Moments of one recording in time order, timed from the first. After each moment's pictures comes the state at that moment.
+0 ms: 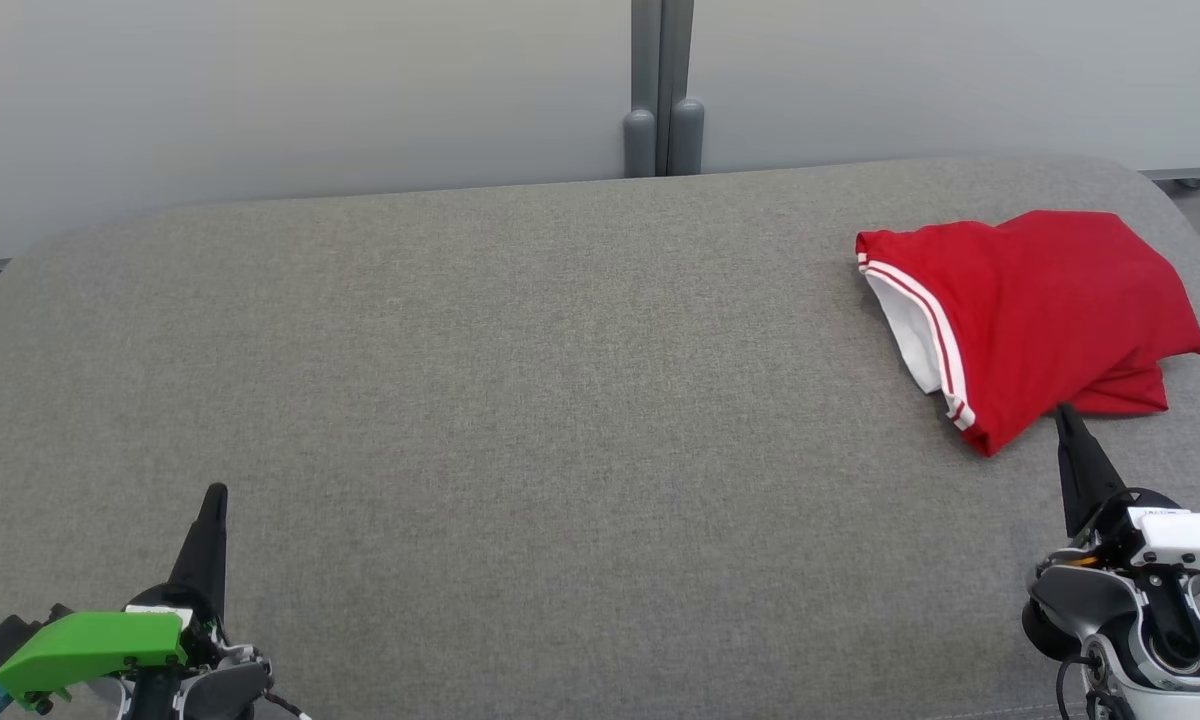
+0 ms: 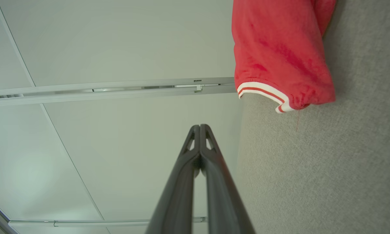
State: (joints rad) left arm -0.05 0.07 0.03 0.28 -1.66 -0.12 0.06; right arm -0.05 -0.09 -0.06 0.28 1.66 0.11 0.05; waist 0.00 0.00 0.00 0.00
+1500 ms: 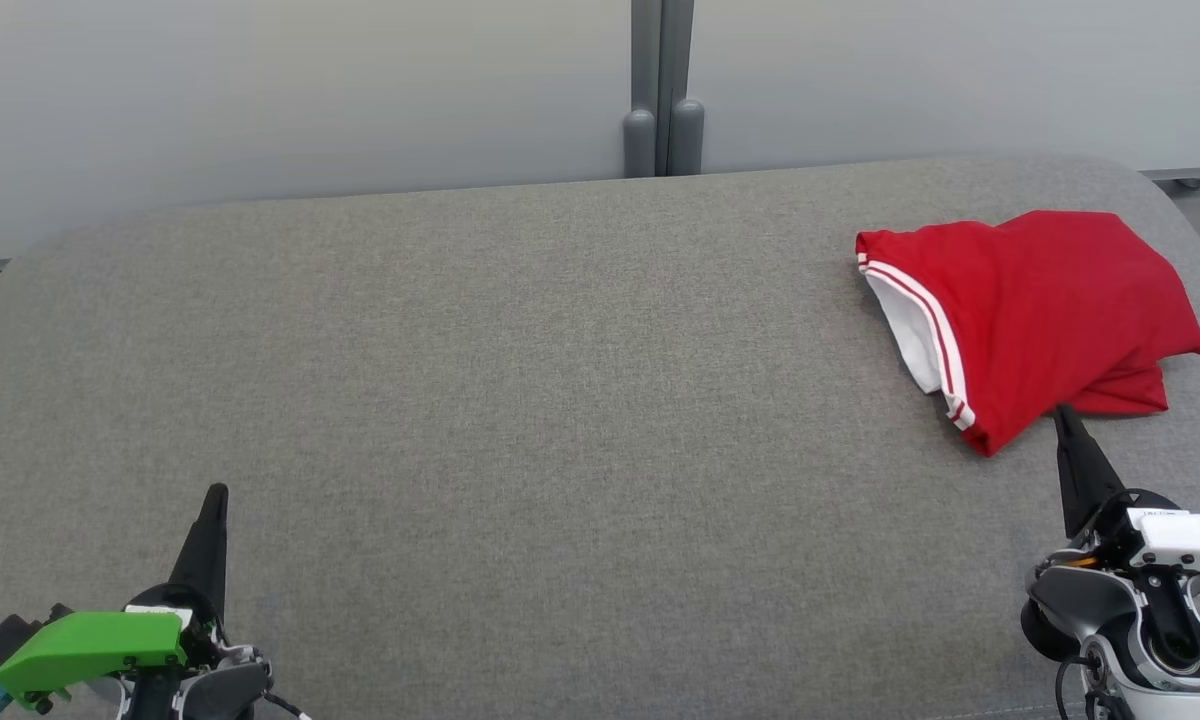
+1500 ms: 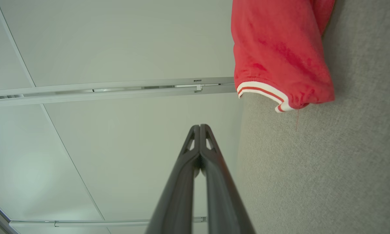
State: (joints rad) left arm -0.05 0.07 0.03 0.28 -1.66 -0.12 0.07; right arm -0.05 -0.09 -0.06 0.28 1.66 0.12 0.05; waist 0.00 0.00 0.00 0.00
